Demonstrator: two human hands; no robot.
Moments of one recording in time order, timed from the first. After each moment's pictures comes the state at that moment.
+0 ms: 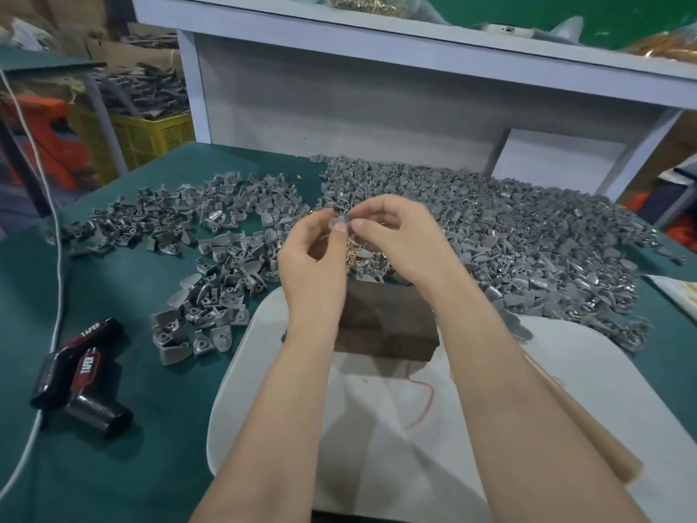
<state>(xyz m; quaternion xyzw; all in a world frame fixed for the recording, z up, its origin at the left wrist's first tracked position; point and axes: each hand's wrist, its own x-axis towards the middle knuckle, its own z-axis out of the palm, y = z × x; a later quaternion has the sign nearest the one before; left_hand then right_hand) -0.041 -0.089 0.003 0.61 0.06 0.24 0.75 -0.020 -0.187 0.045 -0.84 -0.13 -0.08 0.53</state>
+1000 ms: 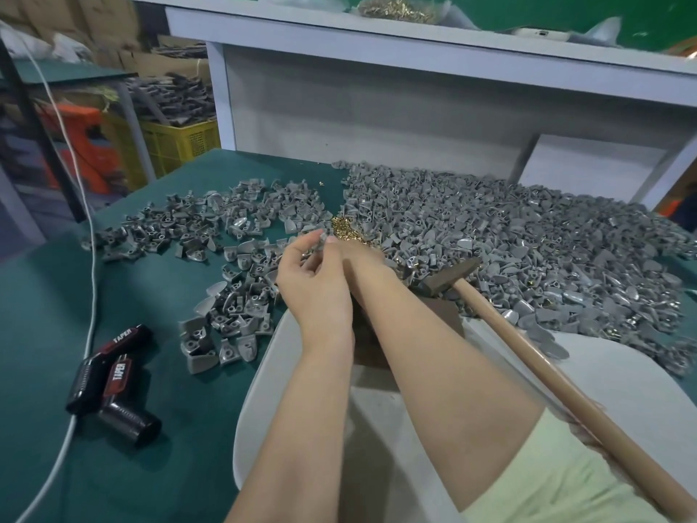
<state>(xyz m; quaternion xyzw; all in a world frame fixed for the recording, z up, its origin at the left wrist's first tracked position) -0.030 -0.080 -0.006 0.48 0.18 0.30 0.81 0.057 -0.108 0.003 -0.98 -0.11 0.13 0.11</state>
